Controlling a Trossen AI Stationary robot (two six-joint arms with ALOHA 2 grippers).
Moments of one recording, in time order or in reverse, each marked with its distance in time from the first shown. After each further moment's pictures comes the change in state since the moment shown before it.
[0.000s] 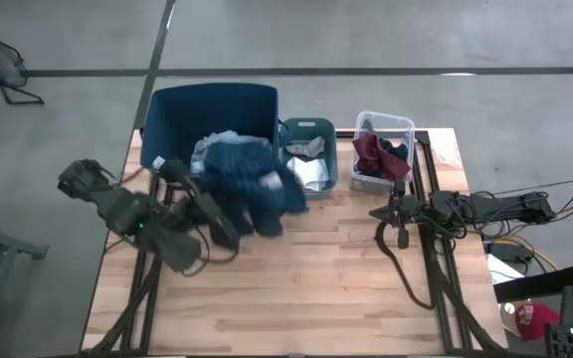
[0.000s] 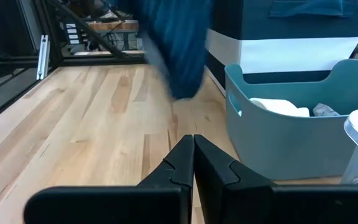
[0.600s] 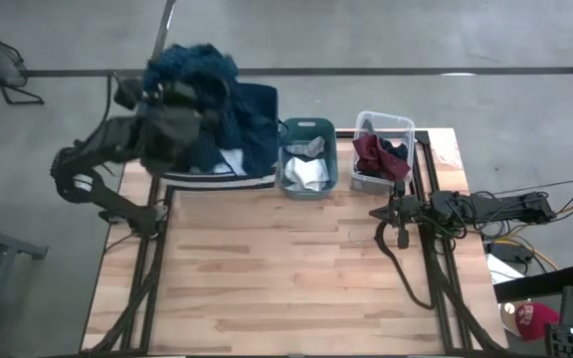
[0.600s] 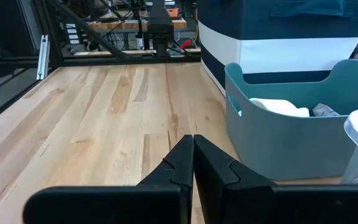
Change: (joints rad) left arm 0.547 -0.021 0.272 0.012 -0.254 0.234; right arm 0.000 0.000 0.000 0.000 0.000 -0.001
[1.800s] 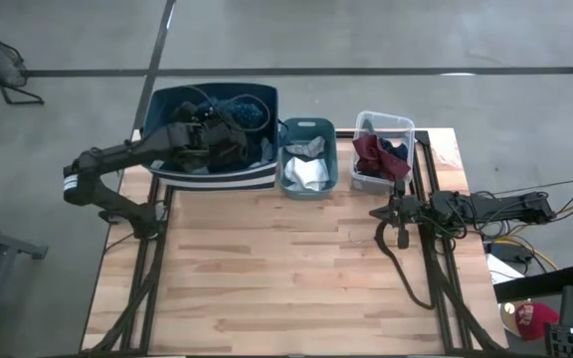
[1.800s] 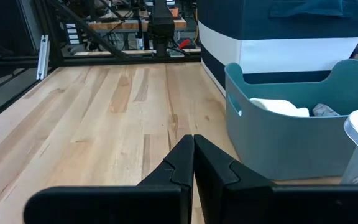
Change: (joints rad) left arm 0.325 0.010 -0.489 -0.031 0.568 -0.311; right arm 0.000 0.000 0.000 0.000 0.000 0.000
